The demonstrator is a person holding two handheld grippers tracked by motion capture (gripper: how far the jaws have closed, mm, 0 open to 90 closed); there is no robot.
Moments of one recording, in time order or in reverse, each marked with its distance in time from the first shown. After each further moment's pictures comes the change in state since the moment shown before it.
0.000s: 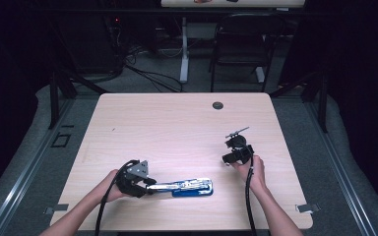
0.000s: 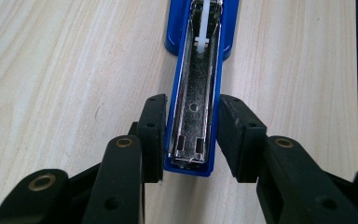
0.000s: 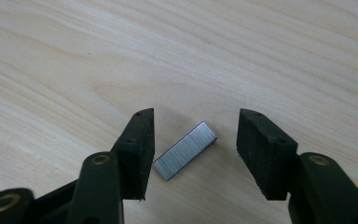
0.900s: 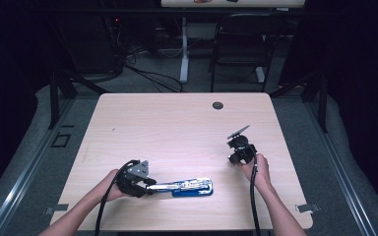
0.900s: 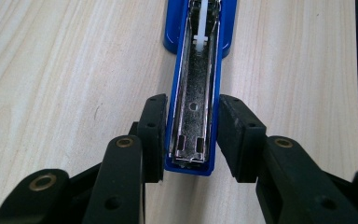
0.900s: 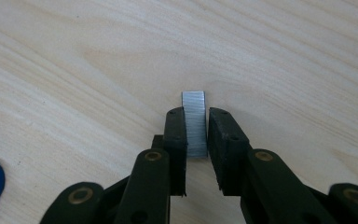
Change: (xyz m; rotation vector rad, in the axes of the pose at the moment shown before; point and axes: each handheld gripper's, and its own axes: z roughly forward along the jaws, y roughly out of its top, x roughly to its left) left arm 0.001 0.000 0.001 -0.002 0.004 0.018; right arm -0.009 0.000 -0.005 0.115 0.015 -0.026
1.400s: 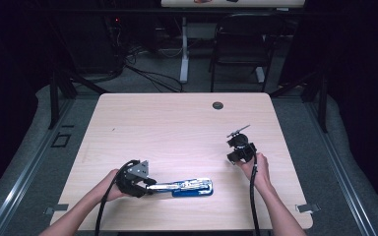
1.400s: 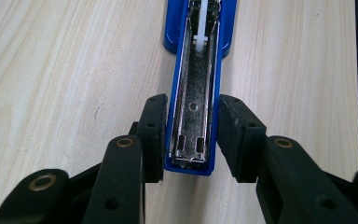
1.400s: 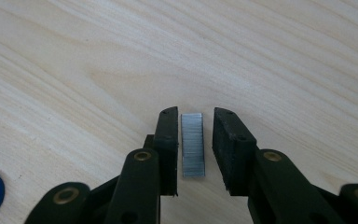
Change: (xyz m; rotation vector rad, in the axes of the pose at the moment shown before) left arm 0.000 0.000 0.000 -0.003 -0.001 -0.002; right arm 0.001 0.002 -0.002 -0.090 -0.001 -0.030
